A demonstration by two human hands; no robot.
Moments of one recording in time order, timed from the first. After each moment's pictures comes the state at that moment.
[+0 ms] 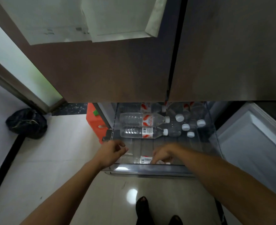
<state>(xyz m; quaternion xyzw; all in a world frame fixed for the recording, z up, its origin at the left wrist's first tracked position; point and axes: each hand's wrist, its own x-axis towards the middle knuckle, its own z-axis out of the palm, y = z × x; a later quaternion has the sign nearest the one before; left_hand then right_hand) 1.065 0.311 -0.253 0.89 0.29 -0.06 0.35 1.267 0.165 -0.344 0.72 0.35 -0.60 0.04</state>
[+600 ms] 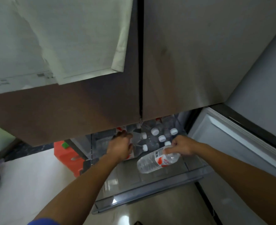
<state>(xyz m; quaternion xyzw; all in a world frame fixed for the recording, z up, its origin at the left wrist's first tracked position) 1.213 0.309 -0.265 0.99 0.09 -0.03 0.11 1.335 0.053 -0.243 0.89 0.25 -0.35 -0.17</state>
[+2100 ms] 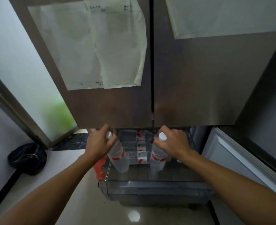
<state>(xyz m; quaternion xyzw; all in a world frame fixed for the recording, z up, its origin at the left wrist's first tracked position) 1.081 0.307 -0.129 0.92 0.27 0.24 0.13 1.270 0.096 -0.159 0.84 0.45 0.13 -0.29</state>
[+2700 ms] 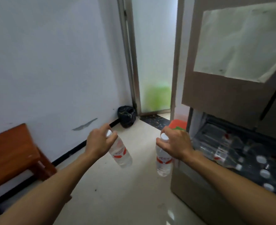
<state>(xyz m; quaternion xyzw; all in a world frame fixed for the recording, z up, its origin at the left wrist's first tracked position) 0.725 0.179 -0.090 0.73 0.60 0.32 0.03 1.006 0.150 -0.119 0.59 0.74 0.05 -0.33</state>
